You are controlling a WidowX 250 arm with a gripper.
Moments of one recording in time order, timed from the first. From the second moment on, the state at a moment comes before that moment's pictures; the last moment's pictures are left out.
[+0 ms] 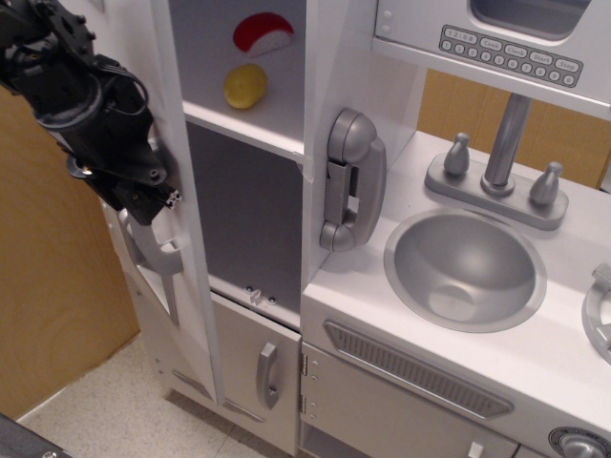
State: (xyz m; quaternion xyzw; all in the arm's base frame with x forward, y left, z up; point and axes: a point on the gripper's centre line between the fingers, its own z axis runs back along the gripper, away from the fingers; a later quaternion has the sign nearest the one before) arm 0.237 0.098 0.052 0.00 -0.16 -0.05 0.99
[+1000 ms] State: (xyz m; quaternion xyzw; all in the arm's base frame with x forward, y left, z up) arm 0.207 0.012 0.024 -0.04 -0.06 -0.04 1.00
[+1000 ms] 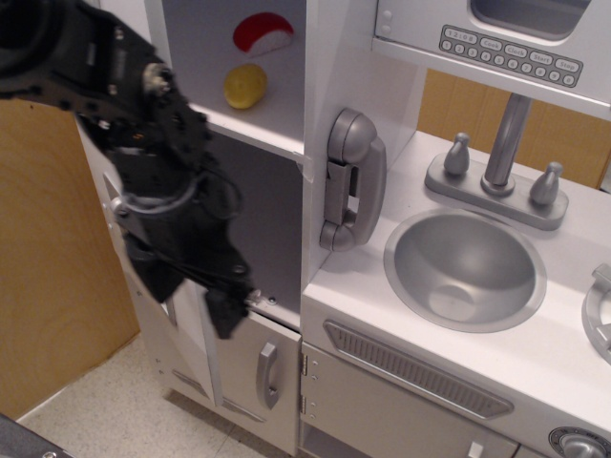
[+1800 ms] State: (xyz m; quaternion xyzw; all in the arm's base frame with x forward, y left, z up) arm 0.286 0.022 0.036 0.02 -0.11 0.07 0.99
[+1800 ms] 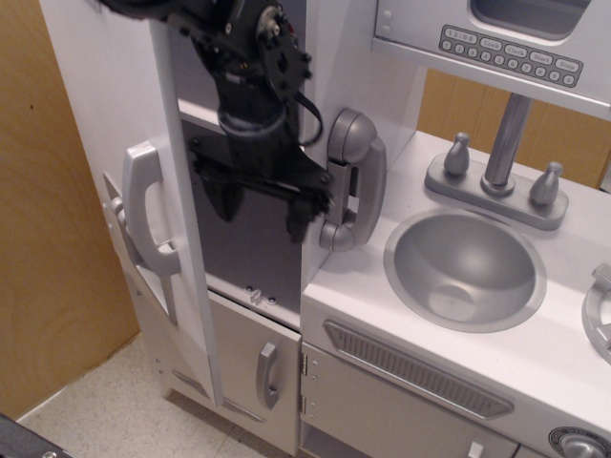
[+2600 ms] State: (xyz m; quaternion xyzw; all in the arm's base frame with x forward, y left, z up) arm 0.209 0.075 0.038 0.02 -0.07 0.02 1.00
